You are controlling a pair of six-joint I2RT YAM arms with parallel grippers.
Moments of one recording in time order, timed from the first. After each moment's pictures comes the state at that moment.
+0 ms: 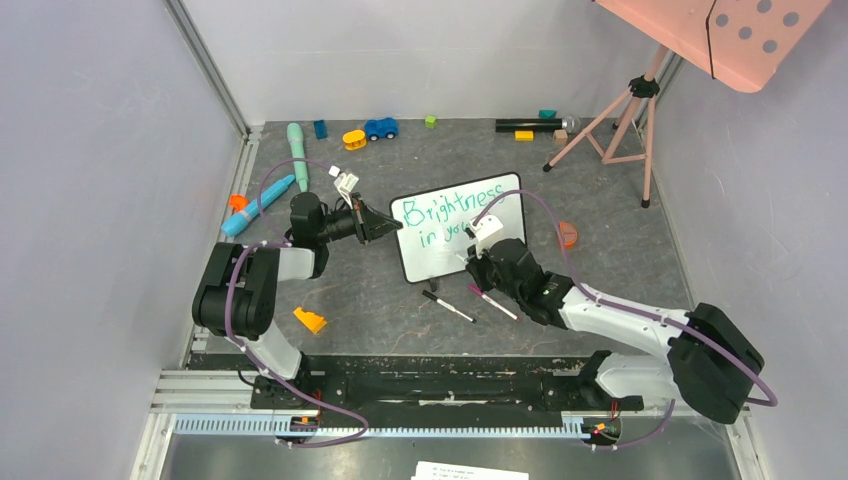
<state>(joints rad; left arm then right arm) -0.14 1.66 0.62 0.94 1.02 -0.48 0.84 1.22 0.58 0.12 0.21 0.14</state>
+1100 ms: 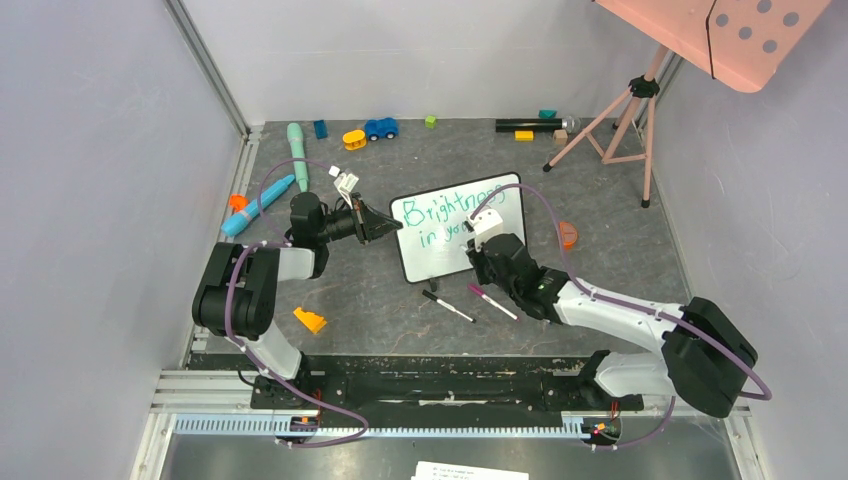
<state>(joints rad) -0.14 1.66 0.62 0.94 1.02 -0.48 0.84 1.26 0.62 0.09 0.31 0.13</state>
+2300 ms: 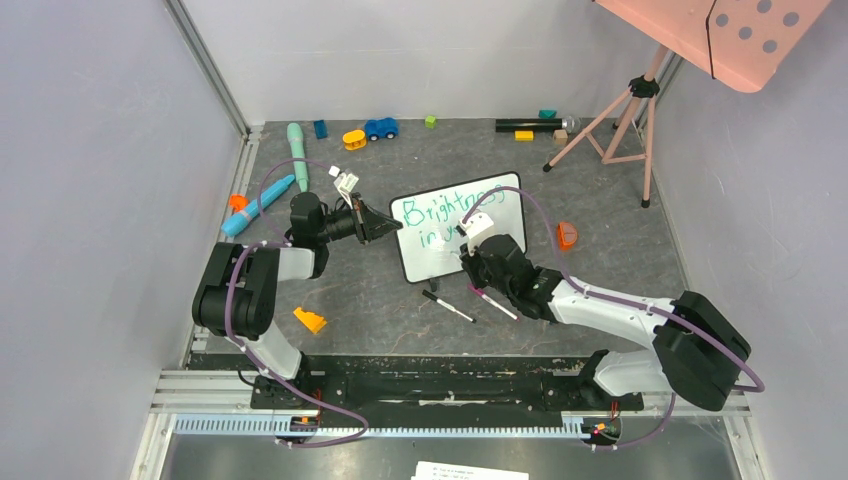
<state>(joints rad) -0.14 1.66 0.62 0.93 1.02 -0.48 0.84 1.30 0.63 0.11 0.23 0.12</state>
